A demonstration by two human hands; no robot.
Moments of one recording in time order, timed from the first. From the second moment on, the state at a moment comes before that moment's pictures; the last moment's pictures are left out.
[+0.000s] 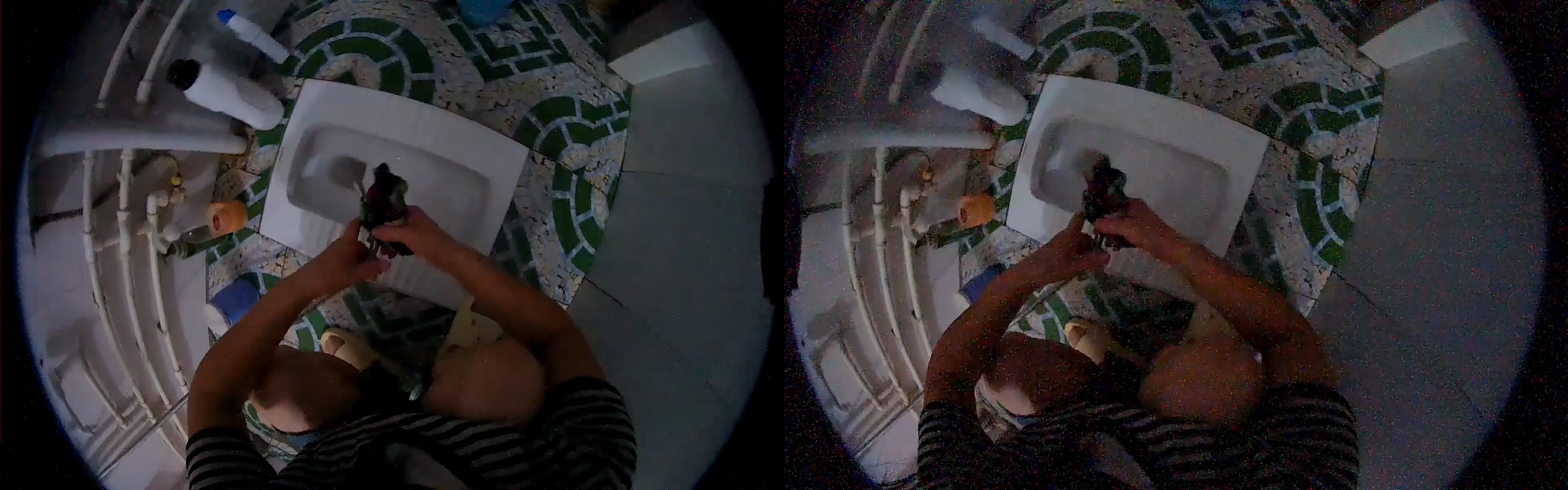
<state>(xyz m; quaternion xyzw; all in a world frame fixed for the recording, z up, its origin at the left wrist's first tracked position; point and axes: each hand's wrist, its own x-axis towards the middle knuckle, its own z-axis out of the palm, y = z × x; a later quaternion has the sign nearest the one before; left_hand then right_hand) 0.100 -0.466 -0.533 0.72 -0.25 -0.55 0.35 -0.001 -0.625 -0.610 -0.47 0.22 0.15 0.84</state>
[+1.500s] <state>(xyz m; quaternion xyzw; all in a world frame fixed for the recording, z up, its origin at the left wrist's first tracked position) 0.121 -0.309 -0.614 0.66 0.04 -0.64 0.39 0.037 -0.739 -0.702 -0.88 0.18 -0.10 0.43</state>
